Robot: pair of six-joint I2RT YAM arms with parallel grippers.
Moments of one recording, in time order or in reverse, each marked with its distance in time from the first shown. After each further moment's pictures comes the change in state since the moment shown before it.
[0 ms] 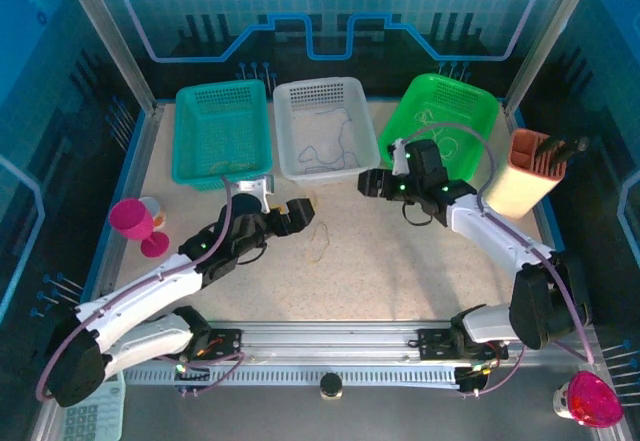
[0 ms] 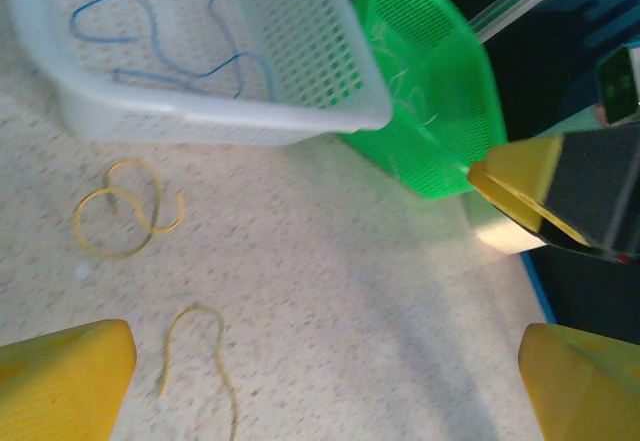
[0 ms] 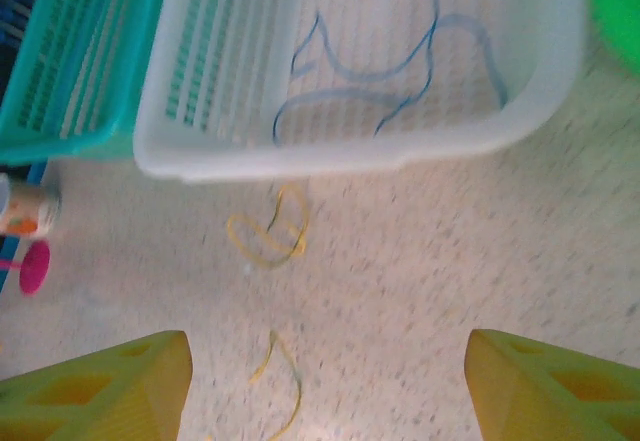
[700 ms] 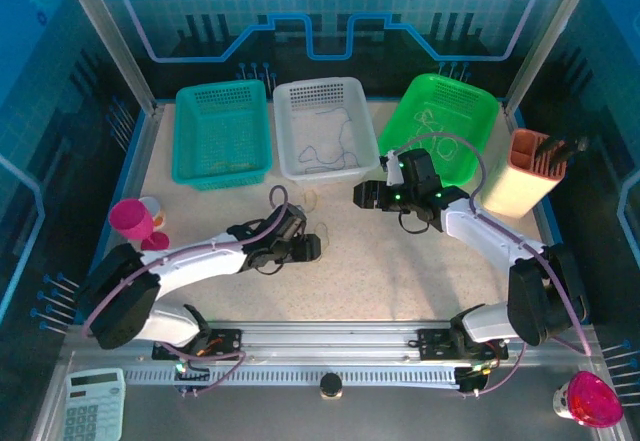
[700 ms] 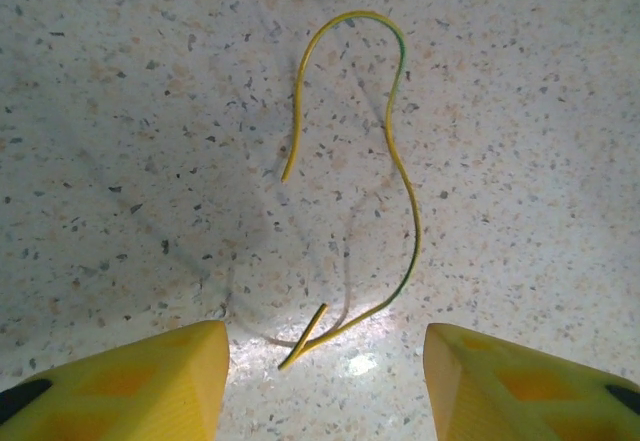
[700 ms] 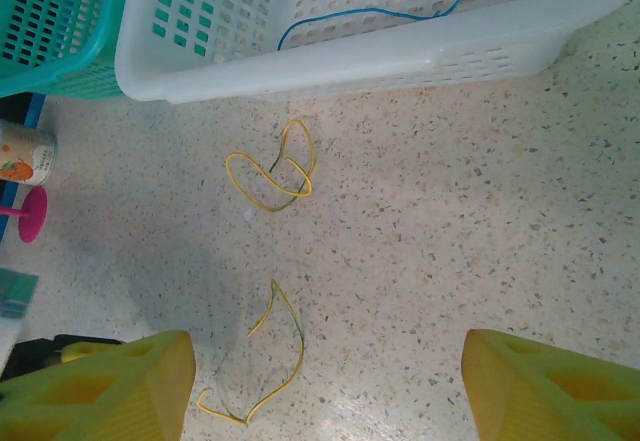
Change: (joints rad) left arm -0.121 0.423 0.111 -0.223 0.033 0.004; right arm 0.016 0.021 -0.047 0.028 -0.030 -0.001
